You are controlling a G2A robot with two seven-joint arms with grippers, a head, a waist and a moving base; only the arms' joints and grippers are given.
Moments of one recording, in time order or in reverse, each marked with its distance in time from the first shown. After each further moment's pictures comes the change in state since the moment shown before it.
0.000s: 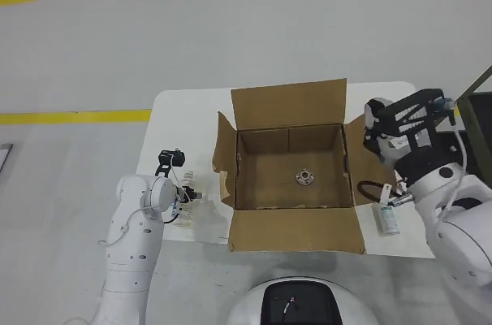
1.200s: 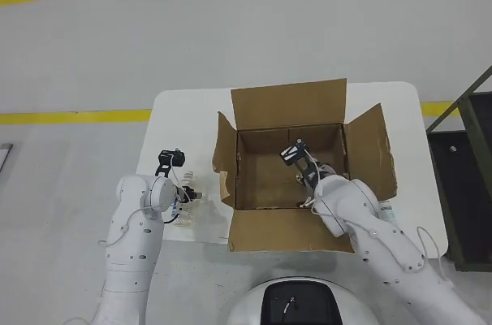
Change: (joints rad) left arm 0.000 0.000 0.000 0.000 0.000 0.000 0.000; right arm 0.253 -0.073 -0.410 0.693 -0.161 0.165 0.227
